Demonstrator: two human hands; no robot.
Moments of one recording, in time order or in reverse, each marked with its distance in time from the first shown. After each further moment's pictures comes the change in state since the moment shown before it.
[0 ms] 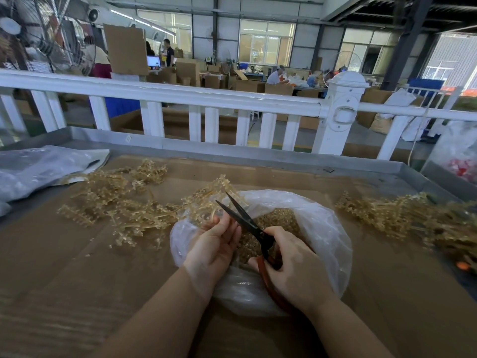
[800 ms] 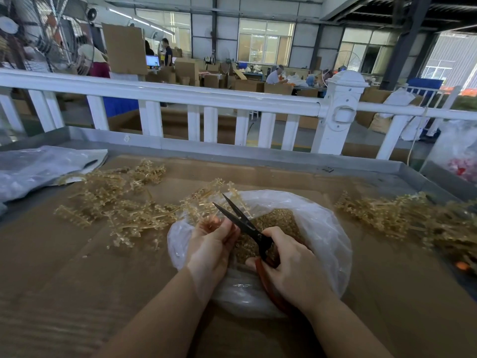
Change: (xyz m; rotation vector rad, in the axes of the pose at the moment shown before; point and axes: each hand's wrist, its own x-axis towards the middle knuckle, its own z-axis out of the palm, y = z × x) left_hand -0.002 -0.006 -0.001 0.123 0.023 0.161; right_hand 0.003 -0.001 0.000 0.065 -0.013 -0.015
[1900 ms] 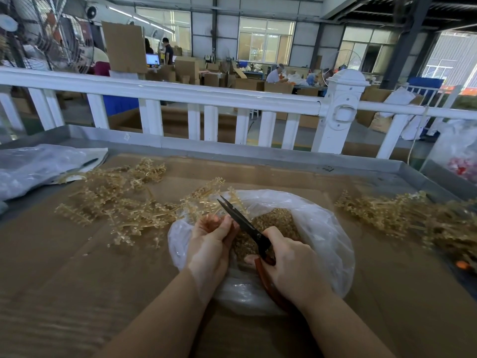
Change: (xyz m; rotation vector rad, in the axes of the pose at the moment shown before) left_hand 0.002 -0.004 -0.004 -0.088 -0.032 0.014; right_hand 0.004 -0.001 0.001 -0.194 -0.028 -0.046
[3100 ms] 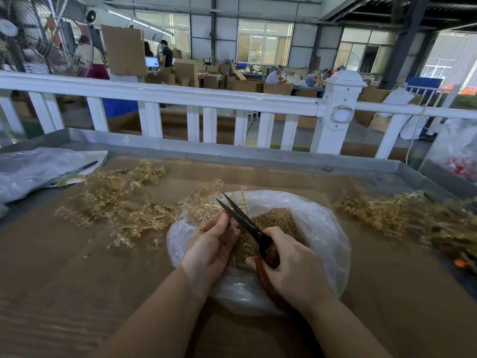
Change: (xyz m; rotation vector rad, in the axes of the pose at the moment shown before) left_hand 0.004 0.007 0.002 0.035 -0.002 -0.136; right_hand -0.008 -0.001 -0.001 0.095 0.085 0.056
